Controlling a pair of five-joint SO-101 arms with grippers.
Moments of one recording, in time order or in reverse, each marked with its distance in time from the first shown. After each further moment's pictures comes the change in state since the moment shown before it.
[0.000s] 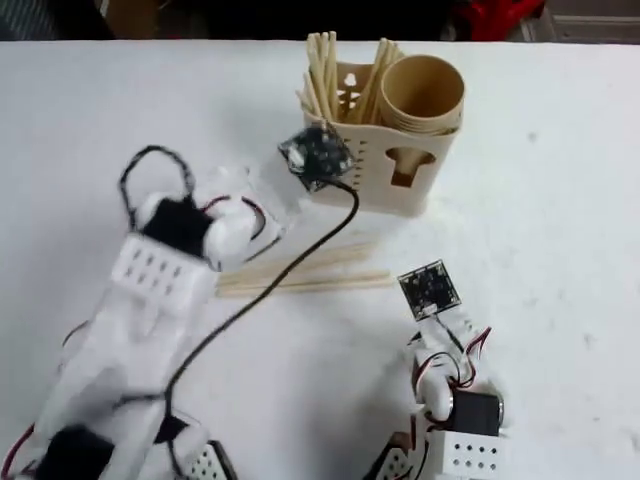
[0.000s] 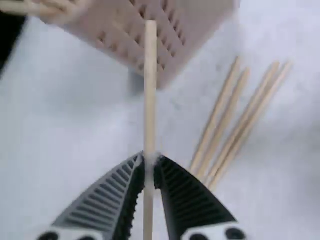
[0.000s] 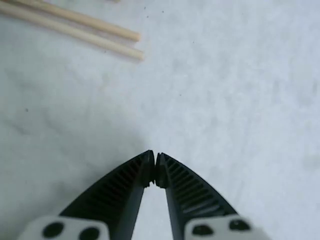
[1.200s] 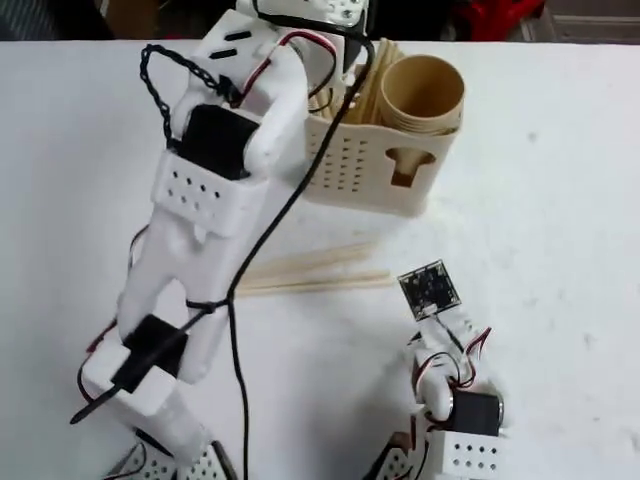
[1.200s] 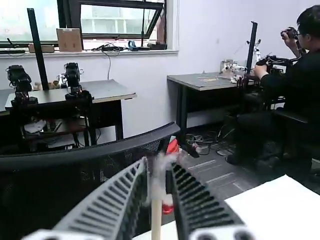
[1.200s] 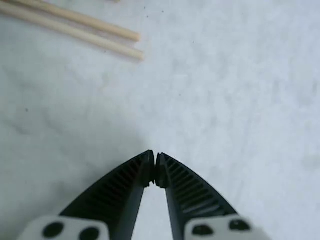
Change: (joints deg) left arm 4.3 35.9 -64.1 -29.3 34.7; right arm 0.0 0.0 0.0 0.0 0.0
